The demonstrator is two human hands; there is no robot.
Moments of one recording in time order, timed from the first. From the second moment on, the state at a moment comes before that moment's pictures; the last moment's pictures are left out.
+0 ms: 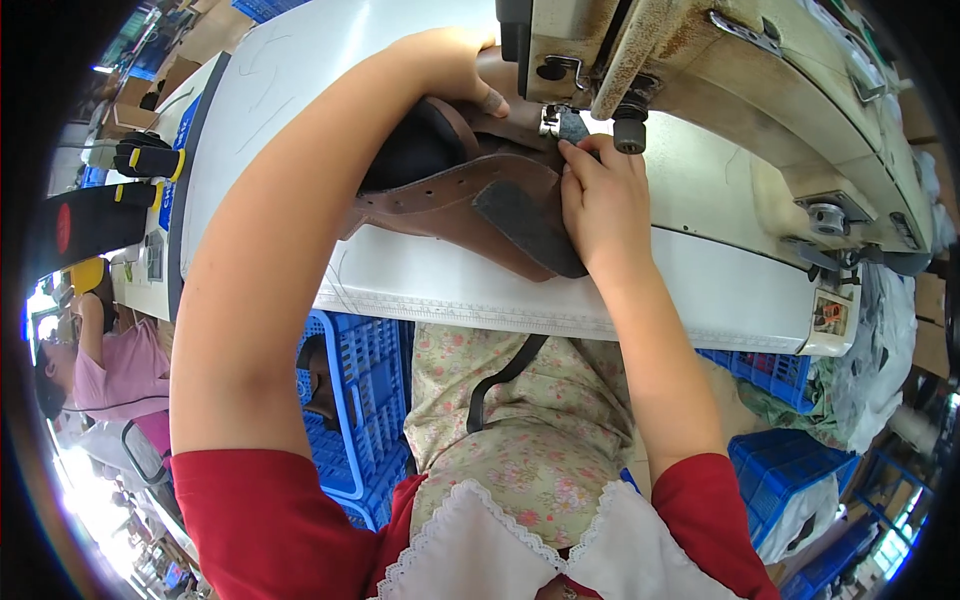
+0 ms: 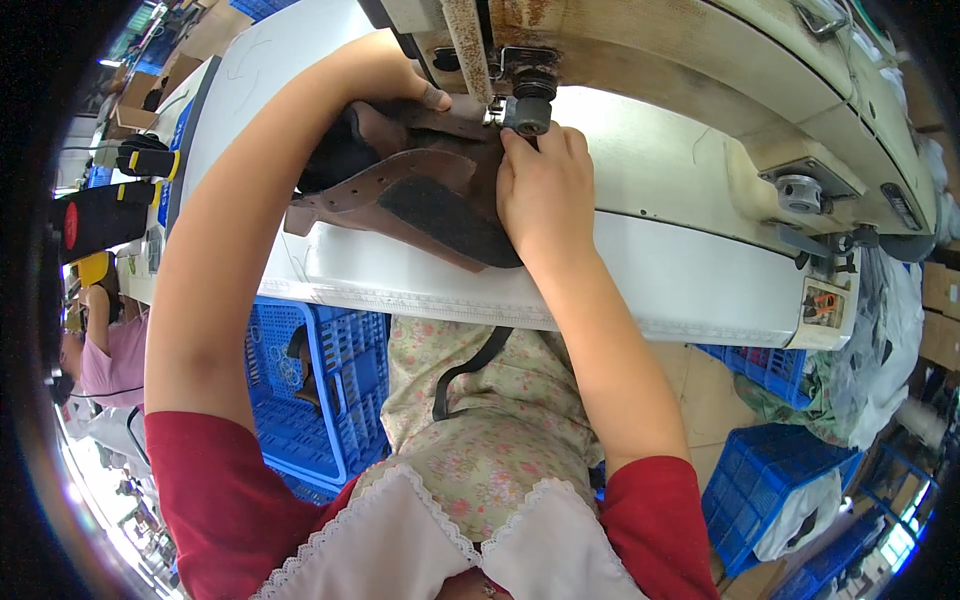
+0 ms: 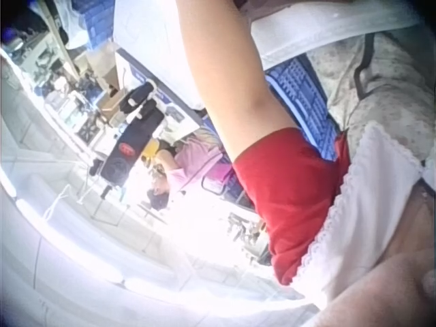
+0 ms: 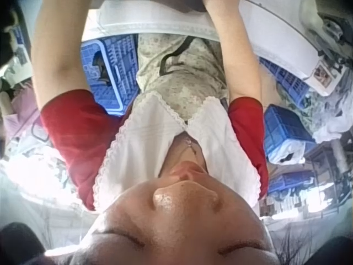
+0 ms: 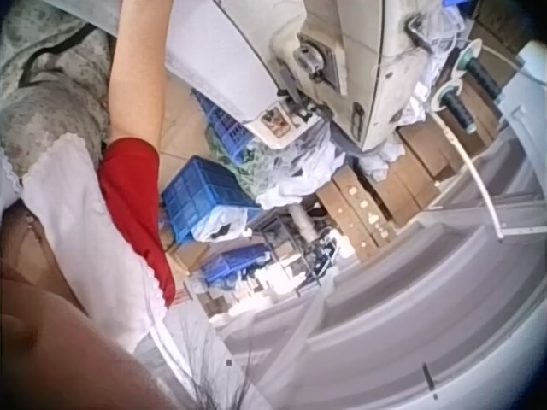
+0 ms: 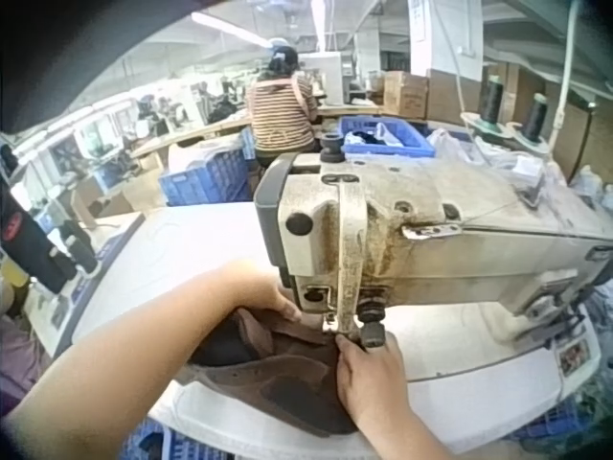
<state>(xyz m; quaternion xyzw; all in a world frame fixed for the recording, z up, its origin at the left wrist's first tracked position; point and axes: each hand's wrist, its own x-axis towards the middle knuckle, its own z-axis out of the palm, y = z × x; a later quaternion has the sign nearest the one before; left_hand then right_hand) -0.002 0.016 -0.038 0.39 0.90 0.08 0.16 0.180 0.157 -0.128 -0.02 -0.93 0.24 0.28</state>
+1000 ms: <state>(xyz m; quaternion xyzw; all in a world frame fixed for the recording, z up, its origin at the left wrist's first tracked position) 0.196 0.048 -0.095 0.42 0.87 -0.15 -0.20 0.182 0.220 -0.120 0.12 -0.91 0.36 0.14</state>
